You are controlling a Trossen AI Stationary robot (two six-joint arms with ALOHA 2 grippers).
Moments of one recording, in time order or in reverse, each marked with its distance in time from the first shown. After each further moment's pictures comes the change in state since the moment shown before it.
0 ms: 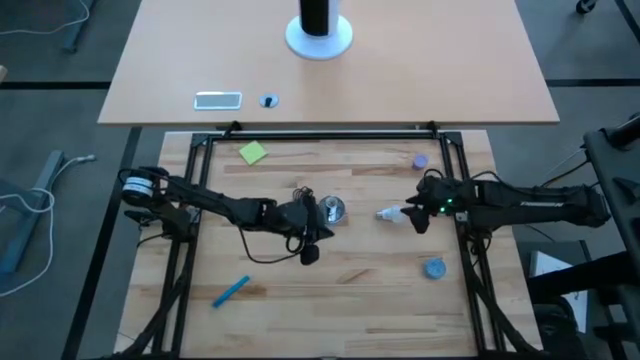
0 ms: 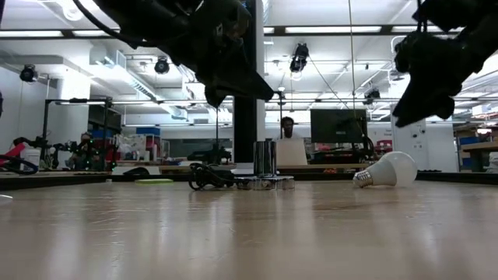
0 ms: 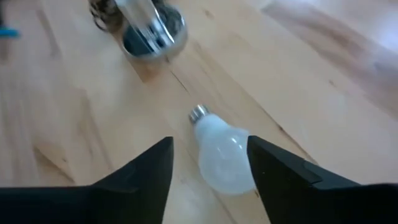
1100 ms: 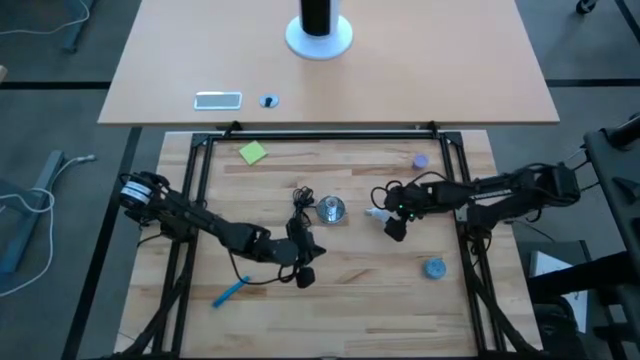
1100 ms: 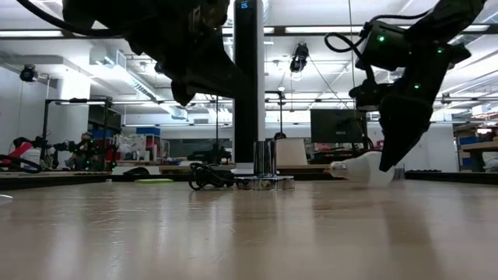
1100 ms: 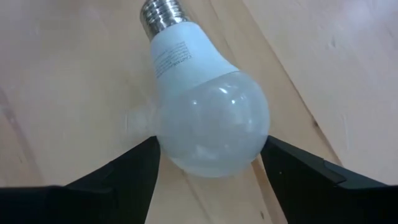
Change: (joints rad) left arm -0.223 0.009 -0.047 0.012 -0.326 -0.202; right arm 0.000 0.613 0.128 0.123 -0.030 -0.152
